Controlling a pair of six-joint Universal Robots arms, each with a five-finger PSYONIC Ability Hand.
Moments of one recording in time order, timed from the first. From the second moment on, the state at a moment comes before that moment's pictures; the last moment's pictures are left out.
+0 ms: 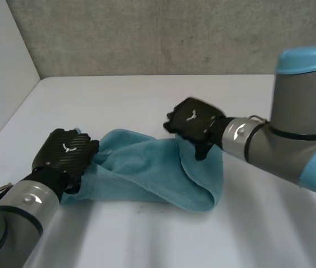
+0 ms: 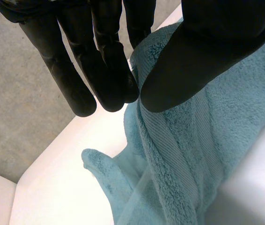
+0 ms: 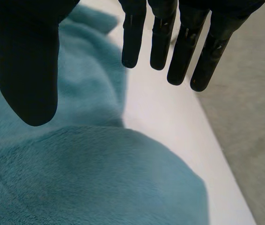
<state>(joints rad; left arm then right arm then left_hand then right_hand) 4.21 -1.55 -1.92 3.22 -1.65 3.63 2.06 -1.00 1.11 0.32 1.09 2.30 1.17 1.22 1.22 1.22 1.03 0.44 0.49 0.49 0.48 0.30</state>
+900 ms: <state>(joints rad) 4.29 -1.84 -1.19 3.81 -1.75 3.58 1.96 -1.15 0.93 -0.38 1.62 2.67 1.18 1.22 1.22 1.22 1.03 0.98 1.18 1.18 1.19 0.99</state>
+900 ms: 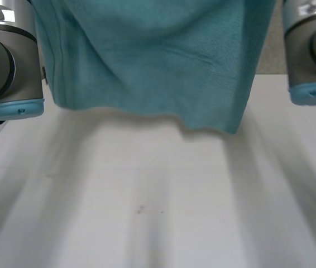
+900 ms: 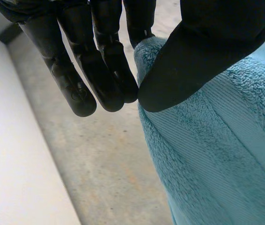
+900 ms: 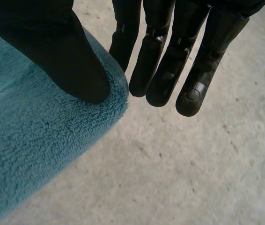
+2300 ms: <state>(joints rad) 4.29 -1.64 -1.96 3.48 -1.75 3.57 1.95 -0.94 1.29 0.21 1.31 2.20 1.19 1.22 1.22 1.22 1.03 0.45 0.51 0.52 0.52 0.35</state>
